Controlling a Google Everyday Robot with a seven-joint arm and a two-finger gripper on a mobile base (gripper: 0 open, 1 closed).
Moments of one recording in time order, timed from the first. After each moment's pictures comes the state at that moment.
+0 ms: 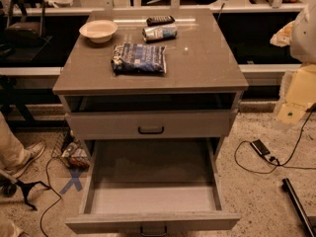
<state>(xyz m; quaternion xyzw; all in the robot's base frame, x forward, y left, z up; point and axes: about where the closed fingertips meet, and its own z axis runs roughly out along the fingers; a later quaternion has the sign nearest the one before) 0.438 -0.216 0.979 -0.60 0.78 -0.04 0.16</state>
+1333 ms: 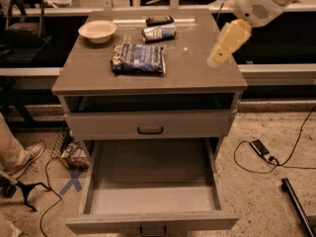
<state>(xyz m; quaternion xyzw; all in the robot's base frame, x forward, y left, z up) 0.609 -0.151 0.982 -0.57 0.76 0.04 0.32</state>
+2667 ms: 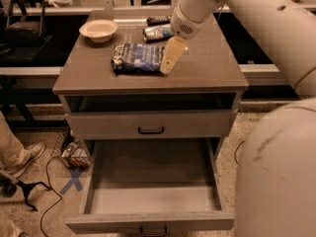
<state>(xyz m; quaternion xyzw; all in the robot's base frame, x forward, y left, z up) 0.716 -0.050 0.895 -0.61 0.75 0.03 0.26</state>
